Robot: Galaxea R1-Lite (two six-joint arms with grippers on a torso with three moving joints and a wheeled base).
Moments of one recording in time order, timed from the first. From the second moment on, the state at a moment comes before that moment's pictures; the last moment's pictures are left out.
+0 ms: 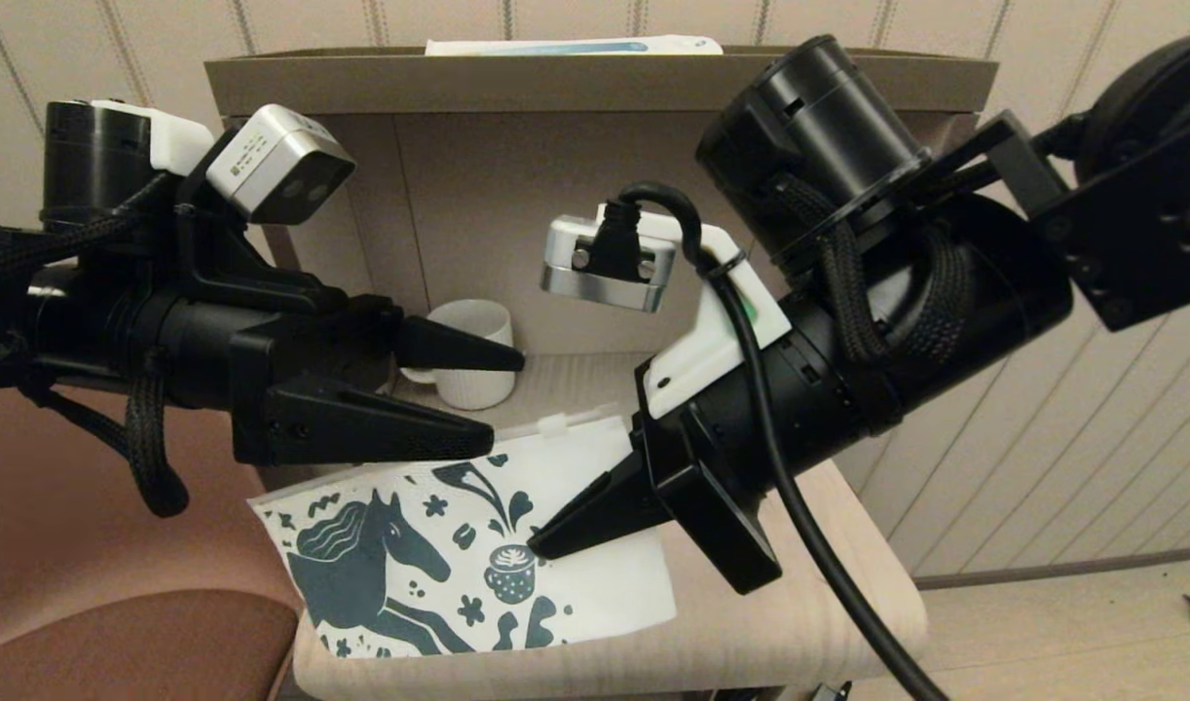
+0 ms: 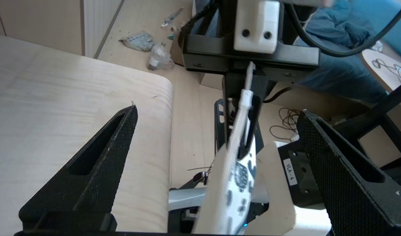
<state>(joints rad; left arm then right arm) -0.42 1.56 -1.17 0.00 -1.23 0.11 0.84 1.81 -1.85 0.77 0.63 -0.29</state>
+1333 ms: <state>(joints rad) -0.42 1.54 -1.17 0.00 -1.23 0.10 0.86 1.83 -1.88 0.75 0.56 -0.29</state>
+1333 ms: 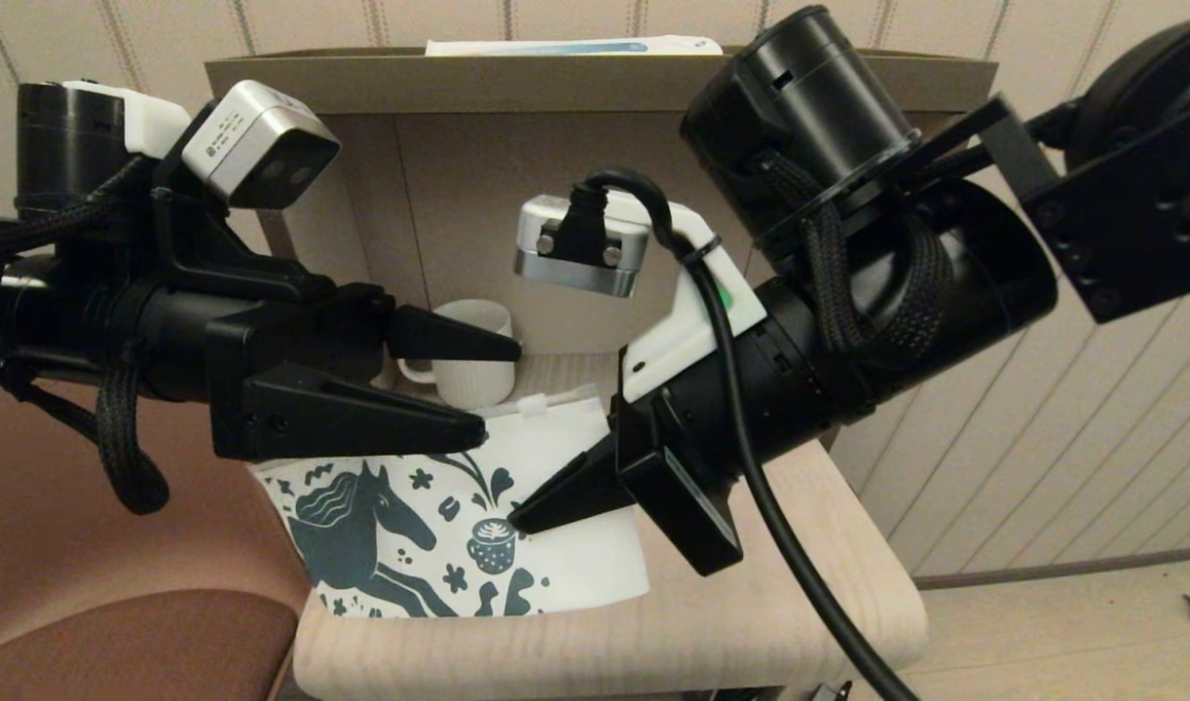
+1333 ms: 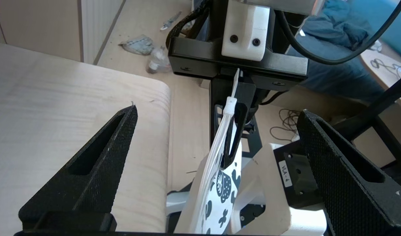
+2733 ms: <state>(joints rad) -0.42 1.50 -1.16 0.01 -1.23 0.11 0.84 1.84 -1.89 0.69 0.55 -0.27</state>
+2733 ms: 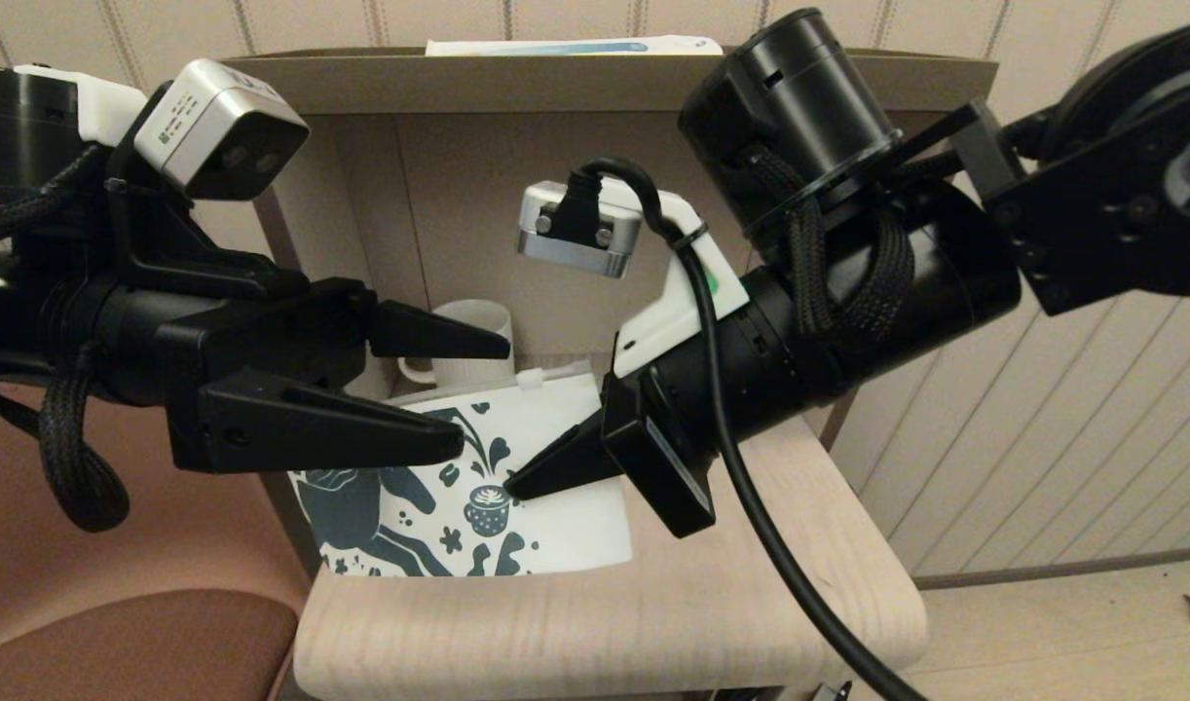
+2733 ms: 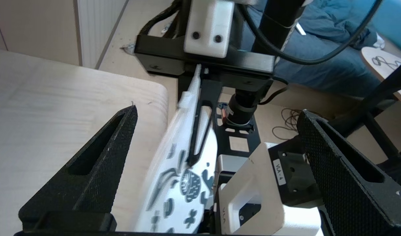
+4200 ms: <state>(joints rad) -0.42 1.49 -1.17 0.01 -1.28 0.10 0.88 1.84 -1.85 0.60 0.55 -0.14</state>
